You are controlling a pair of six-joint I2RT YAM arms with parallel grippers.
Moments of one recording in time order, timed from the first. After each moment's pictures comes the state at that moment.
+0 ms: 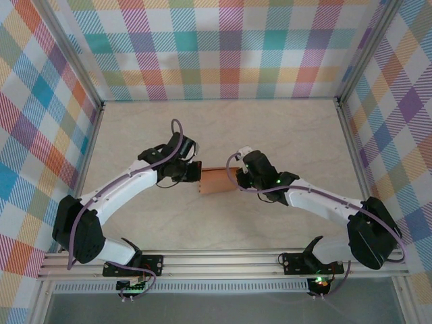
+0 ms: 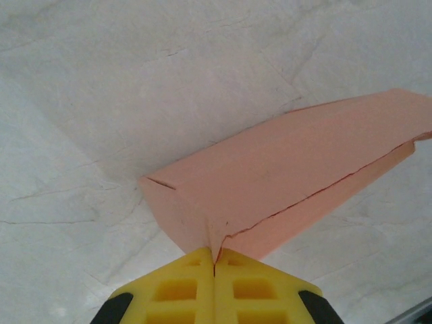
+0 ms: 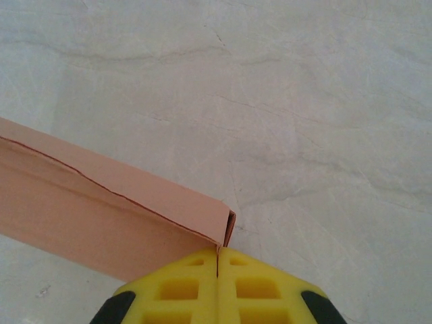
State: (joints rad) left arm -0.59 1.42 1.13 -0.74 0.15 -0.52; right arm 0.78 1.34 0.82 -0.22 0.18 0.16
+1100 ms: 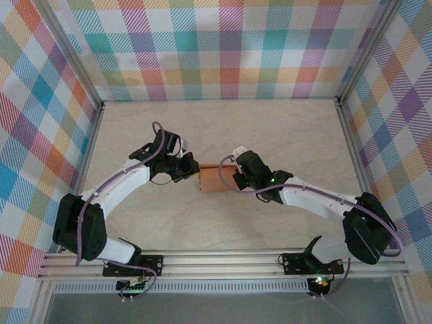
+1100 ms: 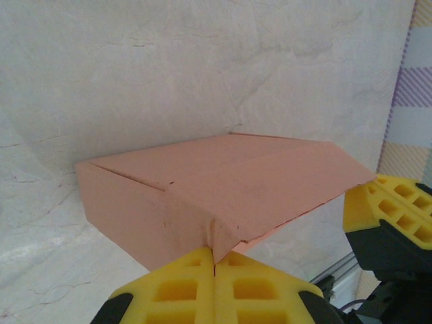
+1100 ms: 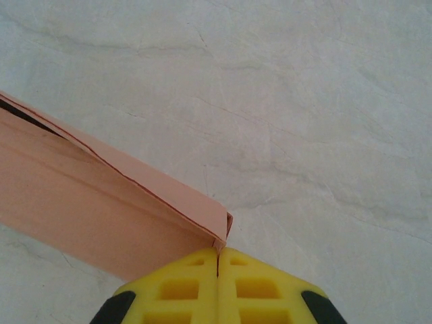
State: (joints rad) left arm -0.42 1.43 1.02 -0.54 0.48 -0.79; right arm 0.82 1.39 0.87 -0.26 0.30 0.06
